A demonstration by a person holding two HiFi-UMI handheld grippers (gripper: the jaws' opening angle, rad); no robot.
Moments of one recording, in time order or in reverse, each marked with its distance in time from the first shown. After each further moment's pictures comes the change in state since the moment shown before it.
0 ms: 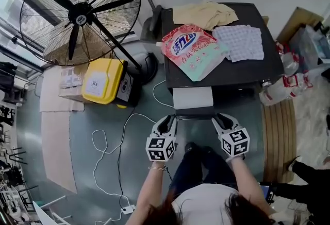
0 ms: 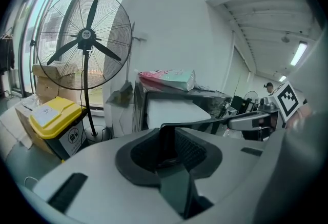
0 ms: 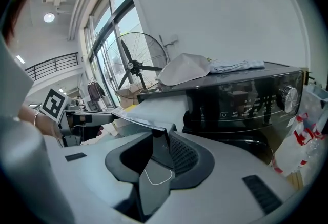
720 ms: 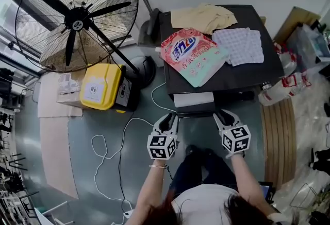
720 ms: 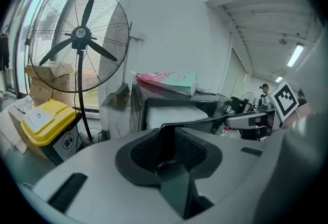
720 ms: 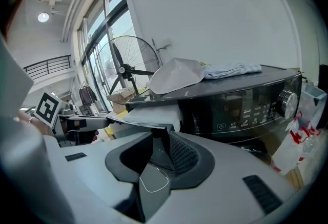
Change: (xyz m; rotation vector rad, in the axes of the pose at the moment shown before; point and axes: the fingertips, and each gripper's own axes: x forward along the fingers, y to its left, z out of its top) left arm 0.025 0.010 0.024 0.014 -0.008 -0.042; right arm 0.019 -0.017 0.029 0.039 -0.046 -0.075
